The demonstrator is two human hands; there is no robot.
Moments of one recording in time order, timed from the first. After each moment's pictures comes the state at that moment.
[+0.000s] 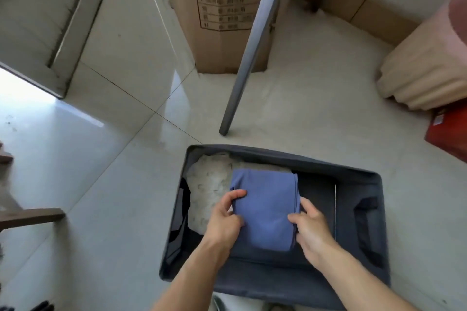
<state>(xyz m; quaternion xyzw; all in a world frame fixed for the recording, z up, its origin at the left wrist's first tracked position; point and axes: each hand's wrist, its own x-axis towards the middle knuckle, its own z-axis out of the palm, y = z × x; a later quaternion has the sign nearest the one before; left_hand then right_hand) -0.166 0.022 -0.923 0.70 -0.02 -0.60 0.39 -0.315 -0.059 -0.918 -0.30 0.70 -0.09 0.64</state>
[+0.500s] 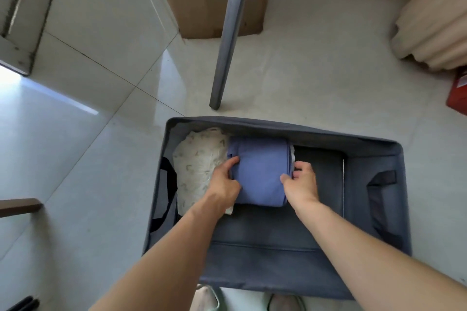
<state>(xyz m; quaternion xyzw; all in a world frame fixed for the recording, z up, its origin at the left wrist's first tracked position) -0.162 -0.017 -0.996 0.77 -0.13 -0.57 0.27 -0.305 -0.084 -1.009 -0.43 0.76 -0.05 0.49</state>
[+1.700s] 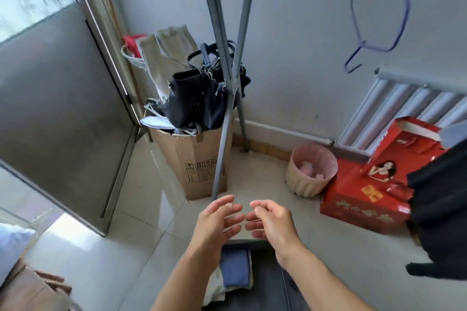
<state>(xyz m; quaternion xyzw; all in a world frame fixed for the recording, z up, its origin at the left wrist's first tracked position) -0.181 0.023 -0.340 0.59 -0.14 -0.59 0.53 -0.309 -0.020 -0.342 -0.44 0.58 -0.28 0.63</state>
